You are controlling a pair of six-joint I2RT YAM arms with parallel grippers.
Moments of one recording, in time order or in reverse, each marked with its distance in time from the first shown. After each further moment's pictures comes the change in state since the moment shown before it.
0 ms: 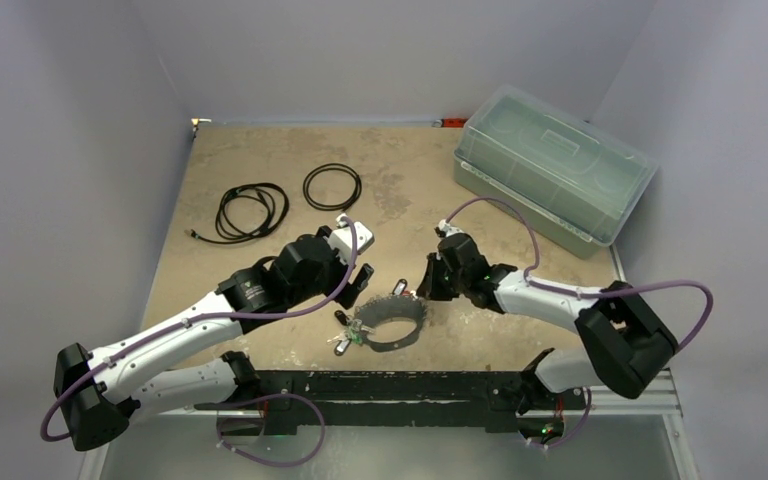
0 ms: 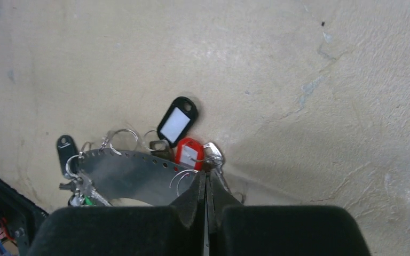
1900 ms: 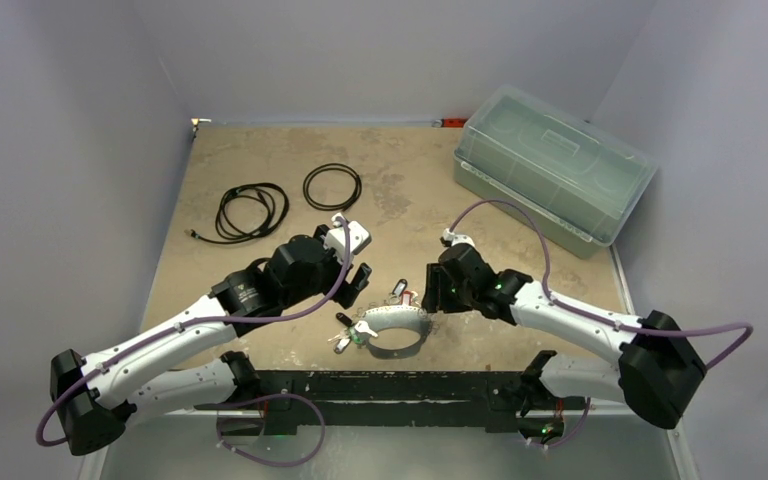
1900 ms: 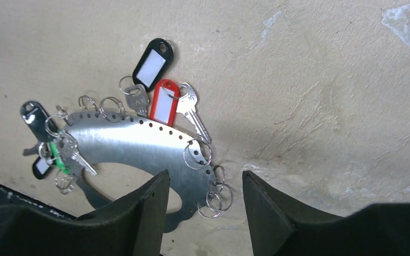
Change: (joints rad) left arm 0.001 -0.037 -0.003 0.019 0.024 -0.001; right arm 0.108 -0.201 0.035 -0.332 0.164 -0.027
